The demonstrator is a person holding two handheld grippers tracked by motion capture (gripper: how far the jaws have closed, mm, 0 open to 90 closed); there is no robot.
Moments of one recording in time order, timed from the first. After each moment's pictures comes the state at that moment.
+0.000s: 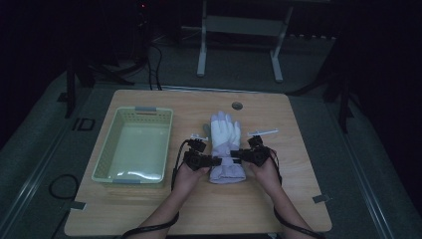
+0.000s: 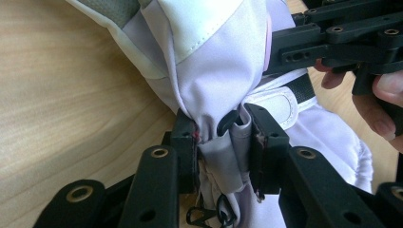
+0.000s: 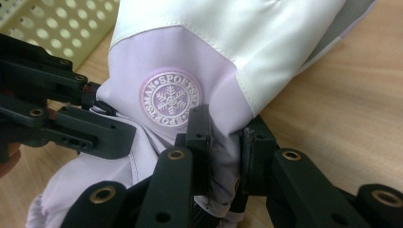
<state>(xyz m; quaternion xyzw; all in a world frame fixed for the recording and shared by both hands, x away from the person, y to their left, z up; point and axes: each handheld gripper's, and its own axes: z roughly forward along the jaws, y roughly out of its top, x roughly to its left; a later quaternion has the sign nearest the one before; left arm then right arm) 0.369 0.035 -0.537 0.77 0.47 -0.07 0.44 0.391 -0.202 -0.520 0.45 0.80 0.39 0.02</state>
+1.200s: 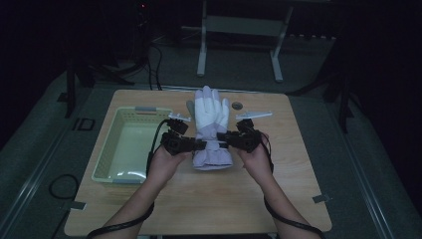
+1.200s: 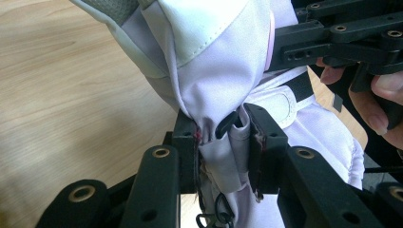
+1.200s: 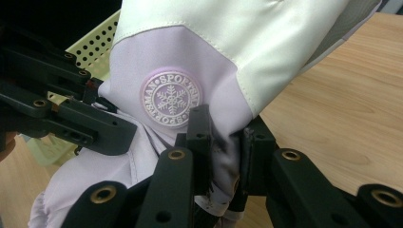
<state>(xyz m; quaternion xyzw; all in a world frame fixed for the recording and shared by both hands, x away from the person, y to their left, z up) 0.355 0.096 -0.437 0.78 0.45 -0.02 0.44 0.376 -0.145 -0.430 0.40 0.80 0.44 0.07</state>
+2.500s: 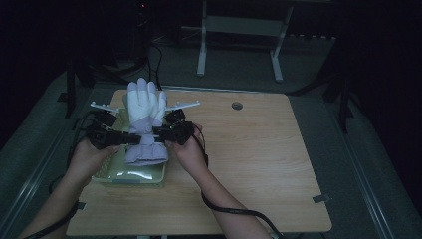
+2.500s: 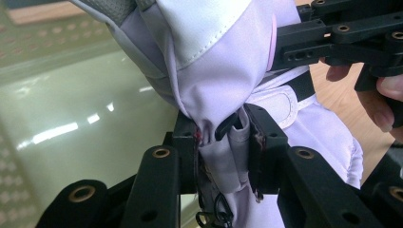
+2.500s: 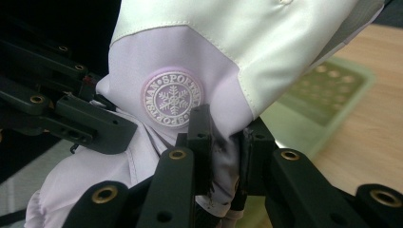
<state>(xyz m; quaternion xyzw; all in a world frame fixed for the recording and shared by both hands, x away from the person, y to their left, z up) 0.337 0.266 -0.408 0.78 0.50 0.01 0.37 0.378 0.034 -0.423 0.37 0.81 0.46 0.03</state>
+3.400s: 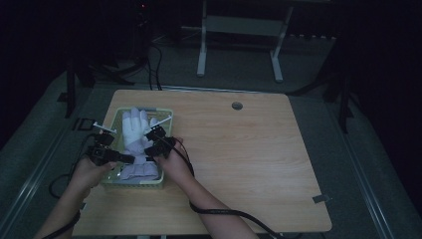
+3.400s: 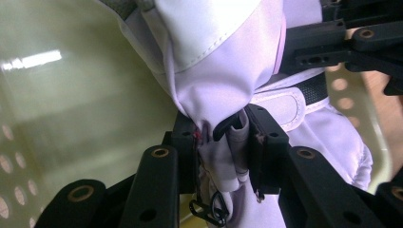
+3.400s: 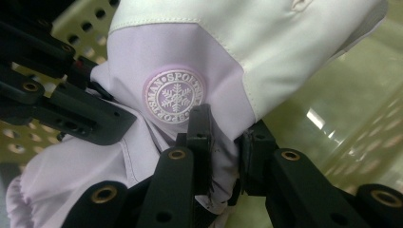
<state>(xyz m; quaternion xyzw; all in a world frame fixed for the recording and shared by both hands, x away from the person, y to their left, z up) 0.347 0.293 -0.508 0.76 0.57 -0.07 0.32 0.384 0.088 -0.502 0.37 0.87 0.32 0.01</state>
